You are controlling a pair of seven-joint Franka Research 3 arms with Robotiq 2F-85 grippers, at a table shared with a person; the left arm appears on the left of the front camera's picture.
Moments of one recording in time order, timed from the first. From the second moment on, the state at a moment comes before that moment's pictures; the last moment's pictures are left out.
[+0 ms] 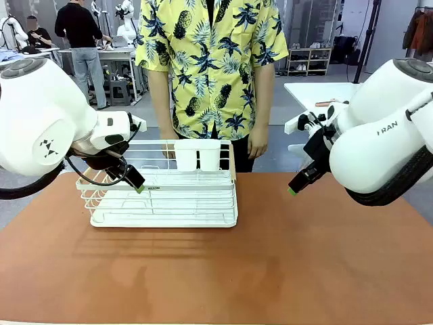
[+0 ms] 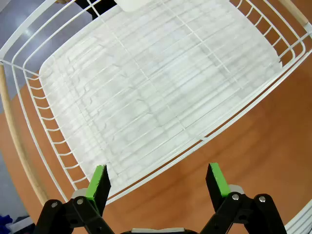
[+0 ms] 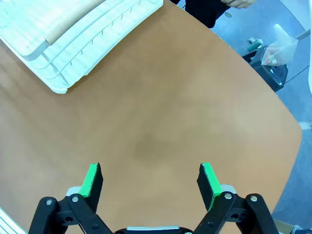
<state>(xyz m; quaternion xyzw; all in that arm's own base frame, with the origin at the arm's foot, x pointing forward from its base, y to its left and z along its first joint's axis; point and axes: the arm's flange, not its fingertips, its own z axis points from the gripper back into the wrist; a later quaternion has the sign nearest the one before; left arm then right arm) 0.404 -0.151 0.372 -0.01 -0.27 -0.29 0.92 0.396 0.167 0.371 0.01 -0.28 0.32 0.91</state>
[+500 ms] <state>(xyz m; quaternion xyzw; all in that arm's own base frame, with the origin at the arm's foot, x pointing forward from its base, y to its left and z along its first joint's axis) 0.403 -0.151 0.372 -0.01 -0.27 -0.29 0.92 0.396 0.166 0.371 0.01 -0.28 0.32 0.91</state>
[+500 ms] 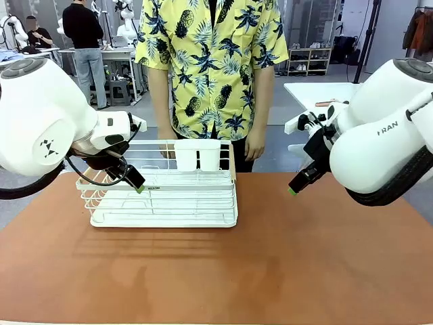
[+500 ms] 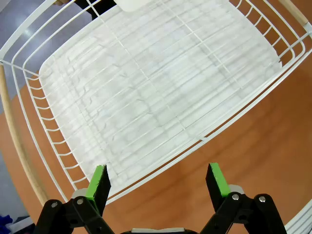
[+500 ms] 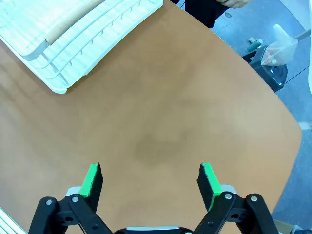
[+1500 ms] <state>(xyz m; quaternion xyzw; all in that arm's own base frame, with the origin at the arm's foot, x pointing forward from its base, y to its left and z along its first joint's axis) 0.408 -0.161 0.396 -0.09 -0.25 -0.28 0.92 0.409 0.171 0.412 0.09 -0.27 0.28 0.92</state>
